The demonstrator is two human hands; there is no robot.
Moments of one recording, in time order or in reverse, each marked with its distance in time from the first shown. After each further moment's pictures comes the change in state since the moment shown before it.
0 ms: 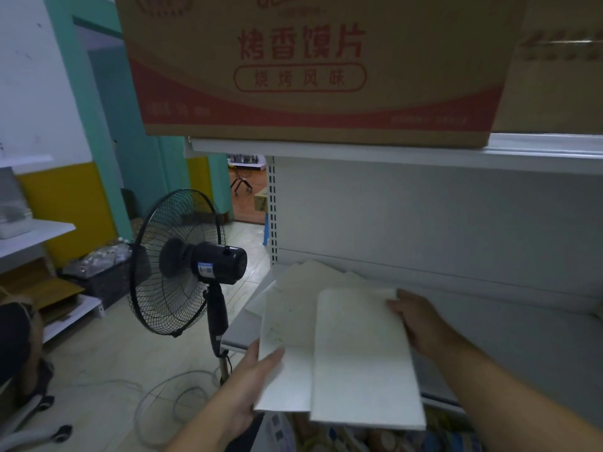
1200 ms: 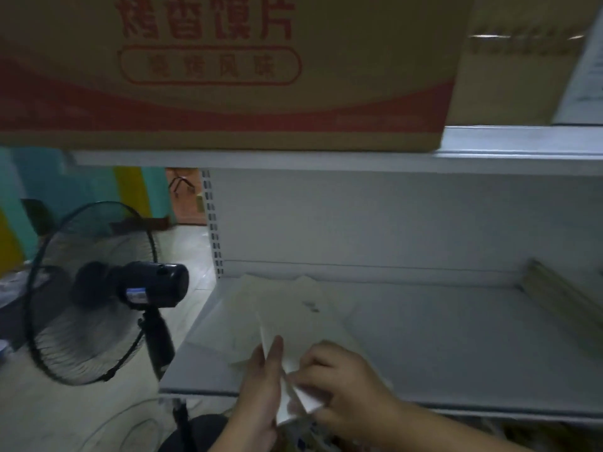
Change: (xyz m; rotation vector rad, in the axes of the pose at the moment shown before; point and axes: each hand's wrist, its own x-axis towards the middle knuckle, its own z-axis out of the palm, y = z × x) left_hand 0.025 0.021 0.094 0.103 0.110 0.111; right_hand -0.066 0.015 0.045 -0.948 -0.273 -0.994
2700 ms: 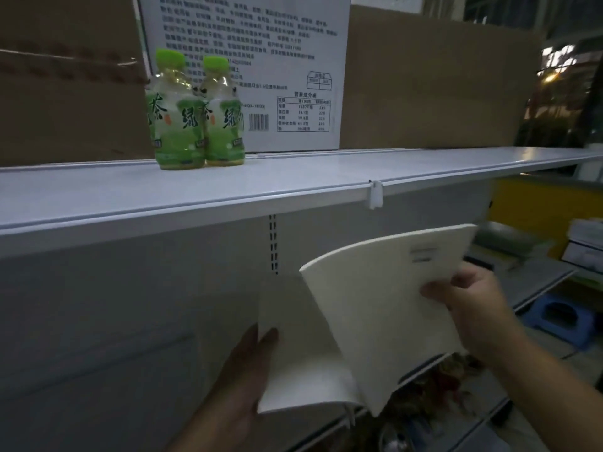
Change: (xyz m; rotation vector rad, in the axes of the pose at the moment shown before) left_hand -0.116 -0.042 0.553 0.089 -0.664 -0.016; right_hand -0.394 0.144 -0.524 0.339 1.028 0.688
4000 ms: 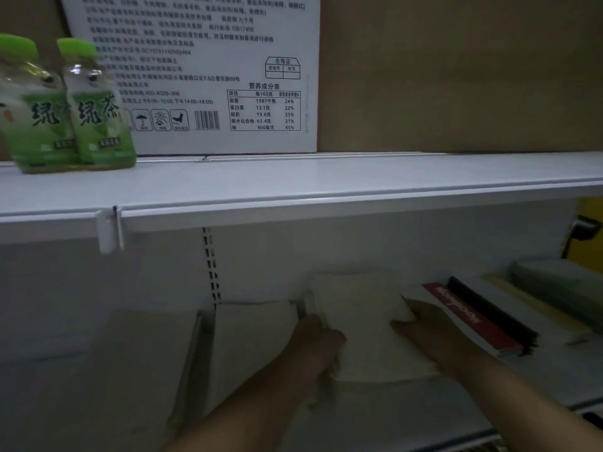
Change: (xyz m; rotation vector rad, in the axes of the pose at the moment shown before) left_hand 0.151 -0.030 0.245 0.246 0.091 -0.090; right_hand 0.181 0.154 -0.157 -0.428 -0.300 0.442
